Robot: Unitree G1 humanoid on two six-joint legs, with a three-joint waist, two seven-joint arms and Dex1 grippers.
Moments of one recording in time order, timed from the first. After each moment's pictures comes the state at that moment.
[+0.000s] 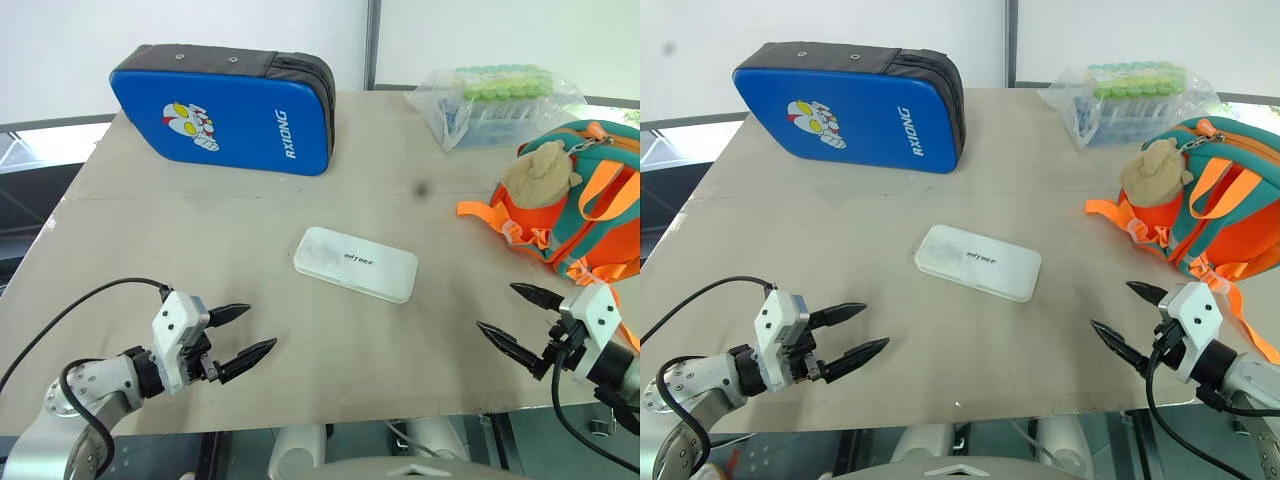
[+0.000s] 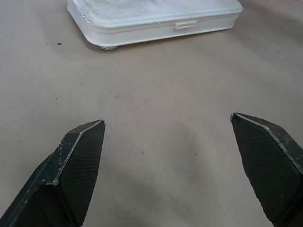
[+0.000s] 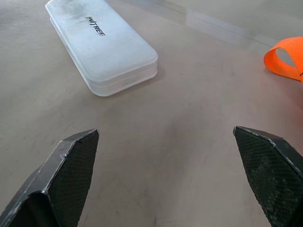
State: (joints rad) left arm 0.41 0.73 0.34 -0.47 -0.55 0.38 -0.96; right arm 0.43 -0.66 -0.36 -0.64 0.52 0.39 0.74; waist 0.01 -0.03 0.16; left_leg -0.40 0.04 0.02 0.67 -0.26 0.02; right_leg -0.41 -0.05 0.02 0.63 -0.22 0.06
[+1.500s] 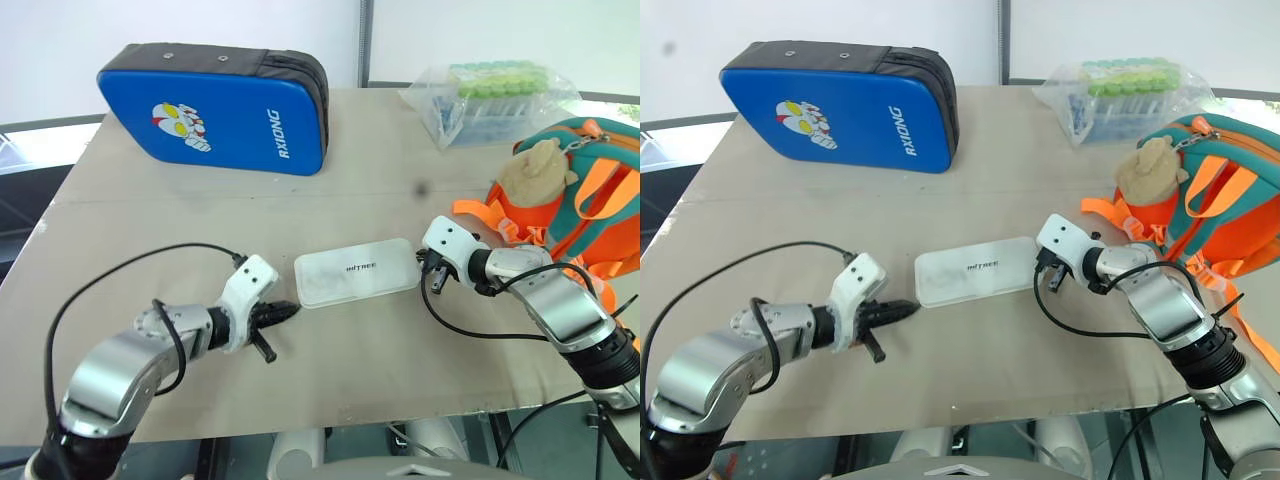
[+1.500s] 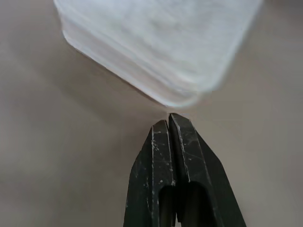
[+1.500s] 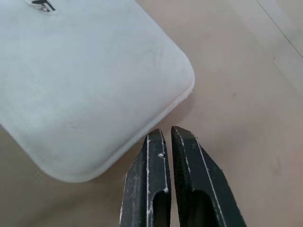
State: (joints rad) left arm 0.04 0.74 0.19 -0.65 -0.64 1.12 -0.61; right arm -0.47 -0.69 0.39 -0.20 0.10 0.64 0.67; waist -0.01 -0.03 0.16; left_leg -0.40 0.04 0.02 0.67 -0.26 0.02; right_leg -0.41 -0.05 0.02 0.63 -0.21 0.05
